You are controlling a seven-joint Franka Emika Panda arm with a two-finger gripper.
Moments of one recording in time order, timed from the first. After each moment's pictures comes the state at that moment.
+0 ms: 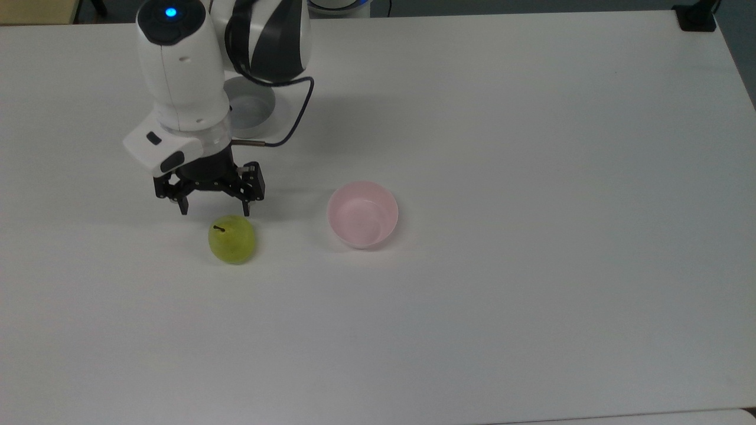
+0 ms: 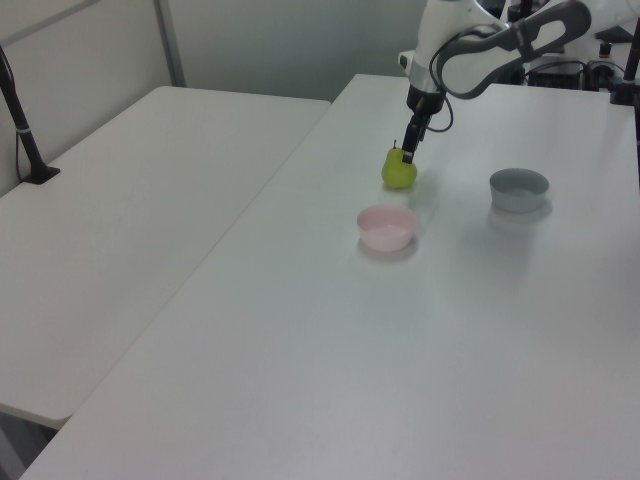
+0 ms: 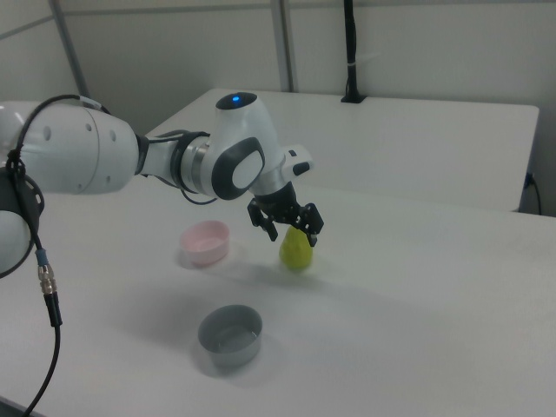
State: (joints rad) arm -0.17 0.45 0.00 -1.68 -0.08 2.36 -0.18
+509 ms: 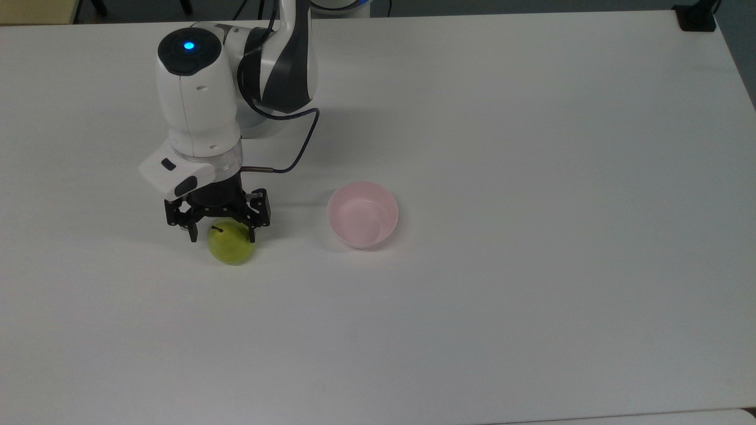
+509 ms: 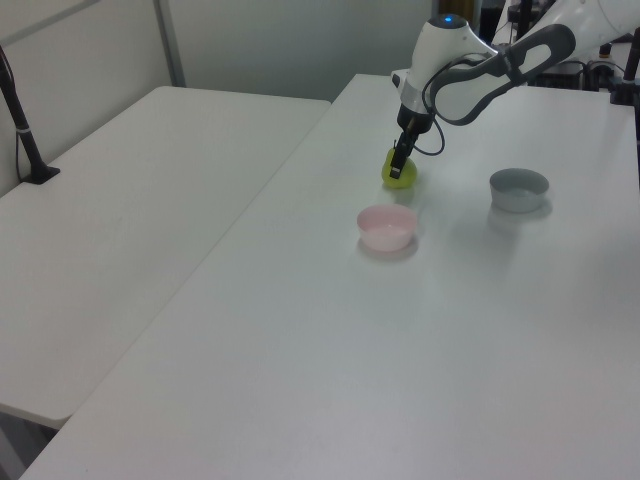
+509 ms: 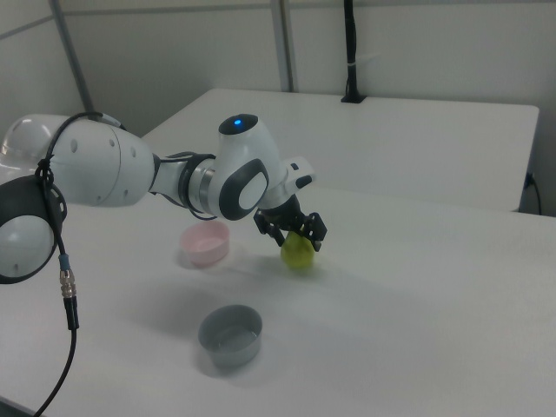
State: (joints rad) arm -0.17 0.53 0.01 -1.68 -0.08 2.52 -0.18
